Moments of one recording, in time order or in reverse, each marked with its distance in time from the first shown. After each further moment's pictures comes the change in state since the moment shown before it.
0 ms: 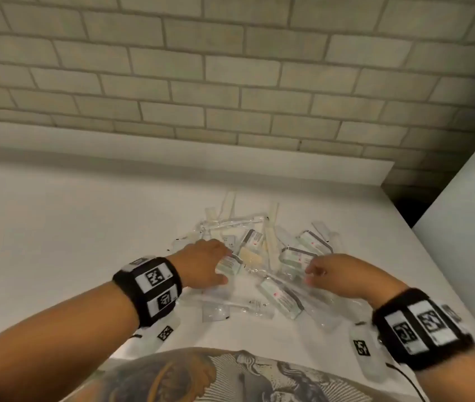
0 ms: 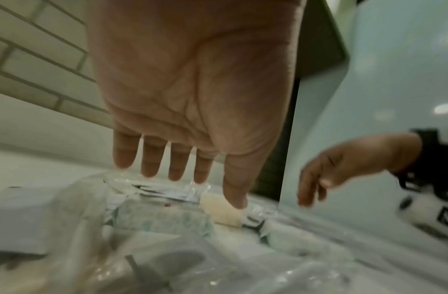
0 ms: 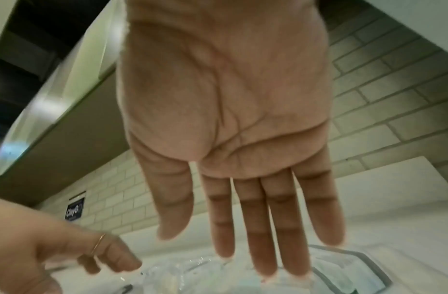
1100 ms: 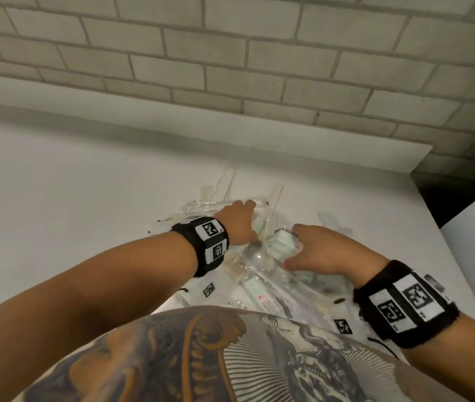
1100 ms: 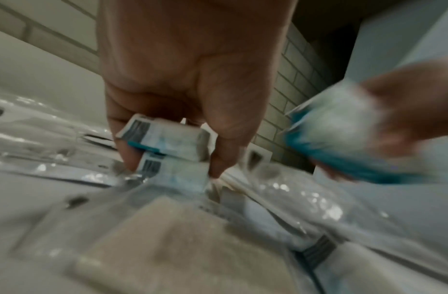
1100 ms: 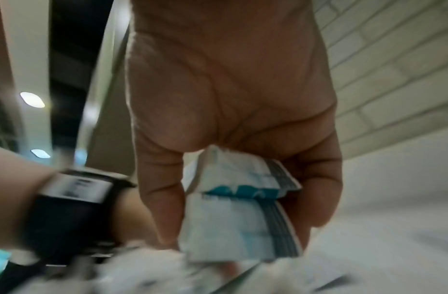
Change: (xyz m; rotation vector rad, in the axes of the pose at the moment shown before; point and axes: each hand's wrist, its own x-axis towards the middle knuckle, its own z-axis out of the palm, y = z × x) left_hand 0.133 0.041 -0.002 -0.244 0.114 -0.210; right_hand 0.058 -0.005 -0.029 0.048 -0.051 -0.096
